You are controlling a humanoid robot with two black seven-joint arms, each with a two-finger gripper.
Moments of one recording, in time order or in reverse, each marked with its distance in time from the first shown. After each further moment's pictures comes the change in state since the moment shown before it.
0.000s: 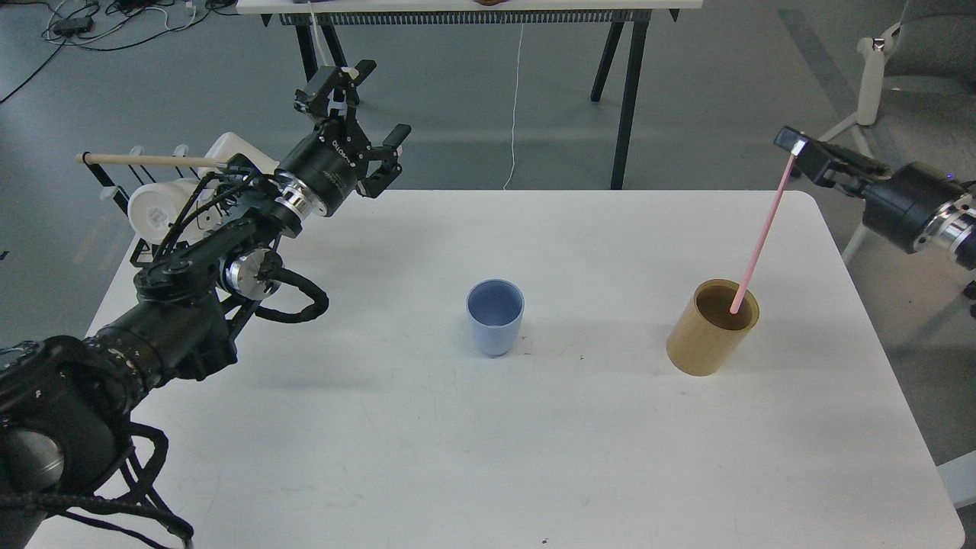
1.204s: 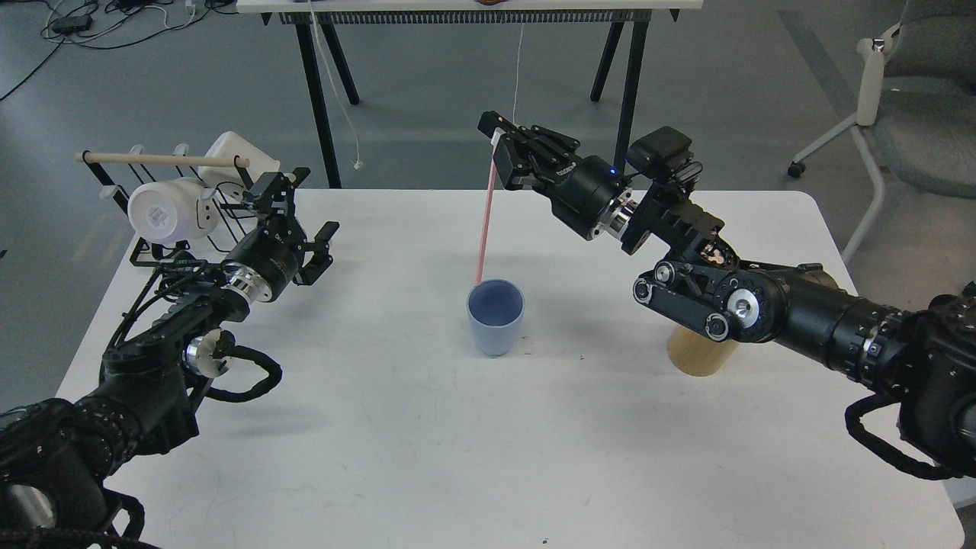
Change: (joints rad) left arm 0.177 0.020 0.003 0.186 0.002 0.000 0.000; right arm 0.192 0.893 -0.358 -0.478 -0.058 -0.404 0.000
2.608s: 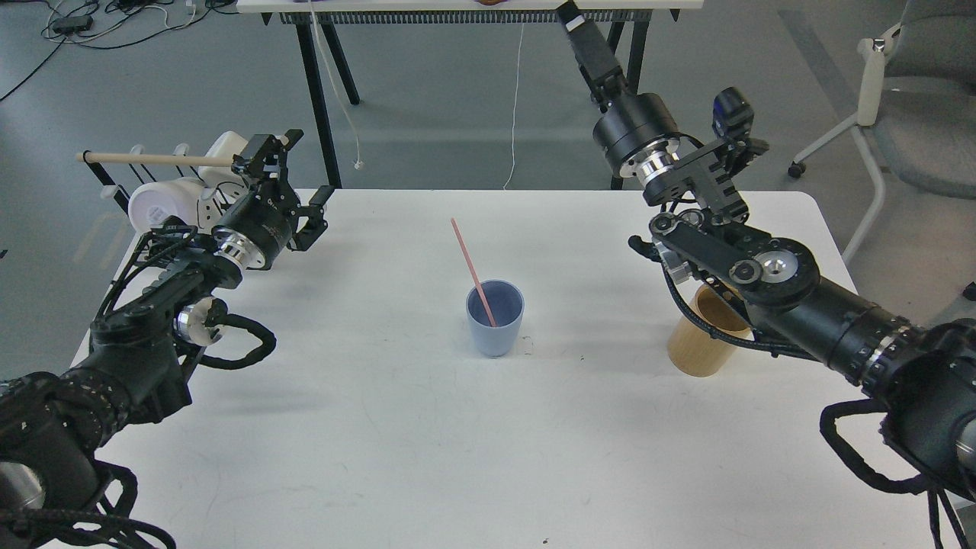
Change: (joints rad) left arm -0.098 0.051 -0.007 -0.012 -0.005 0.000 0.000; right arm -0.070 -0.073 0.451 0.076 0.564 0.219 0.000
